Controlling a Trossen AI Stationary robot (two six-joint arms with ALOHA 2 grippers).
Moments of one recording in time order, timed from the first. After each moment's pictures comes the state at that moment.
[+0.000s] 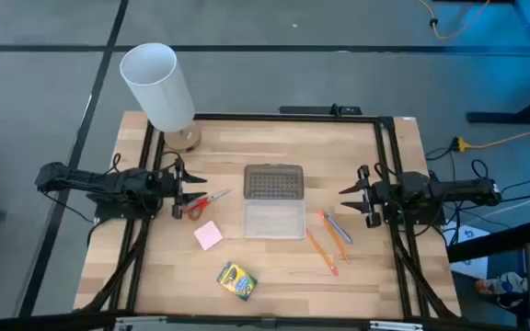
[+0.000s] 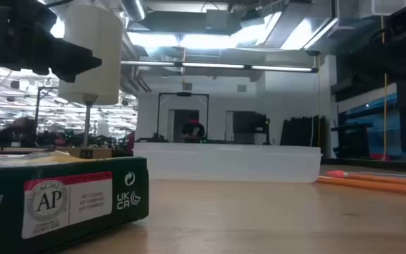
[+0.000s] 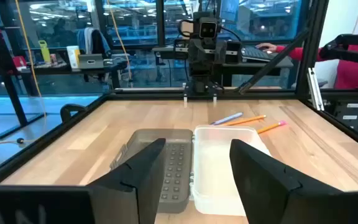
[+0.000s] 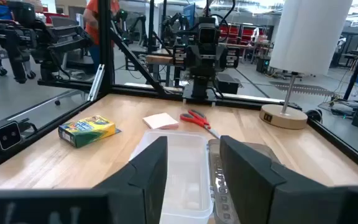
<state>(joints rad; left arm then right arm) -0.10 0.16 0.02 0.14 -0.20 0.01 0.10 0.01 0.01 0.02 -0.02 -0.08</state>
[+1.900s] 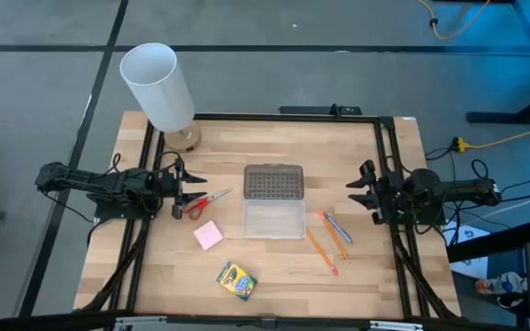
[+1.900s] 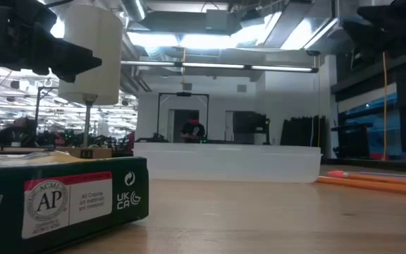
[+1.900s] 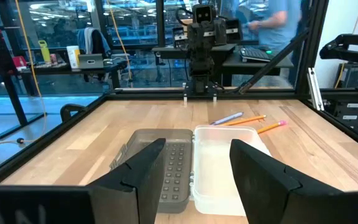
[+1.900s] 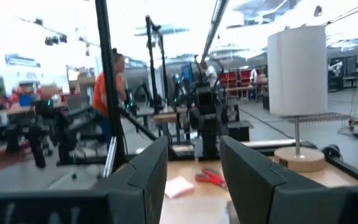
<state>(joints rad) -0.10 0.16 0.02 0.14 -0.20 0.01 0.10 0.01 0.01 0.28 -0.01 0.11</state>
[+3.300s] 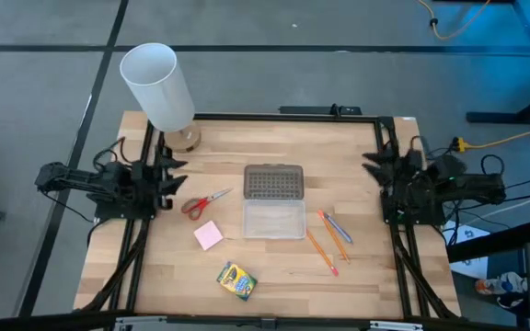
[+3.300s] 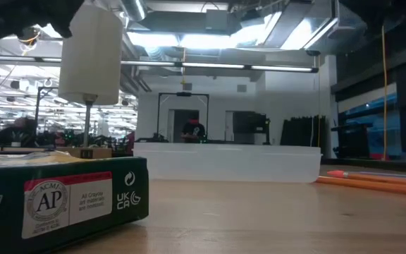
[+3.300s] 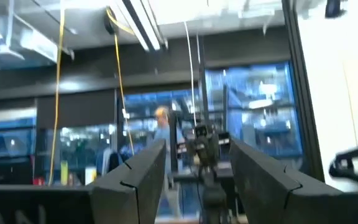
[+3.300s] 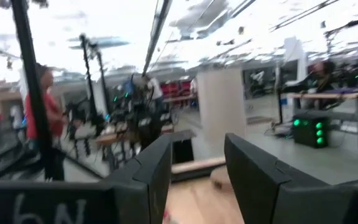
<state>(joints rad) -0.10 0.16 0.02 0.71 -0.19 0.16 0.10 0.10 0.35 0.05 0.30 0.07</state>
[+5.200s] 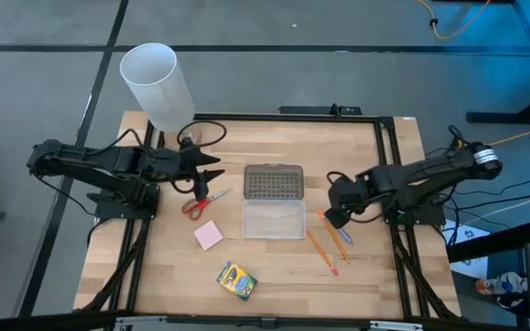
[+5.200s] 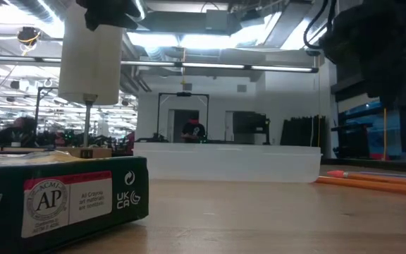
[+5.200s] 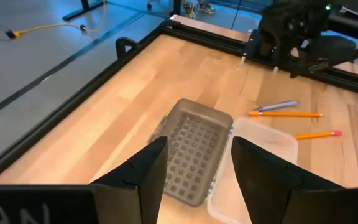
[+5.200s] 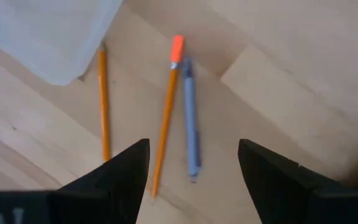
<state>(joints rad) -0.10 0.89 0.88 -0.48 -0.44 -0.36 0.22 1.27 0.94 -1.06 -0.03 1.17</state>
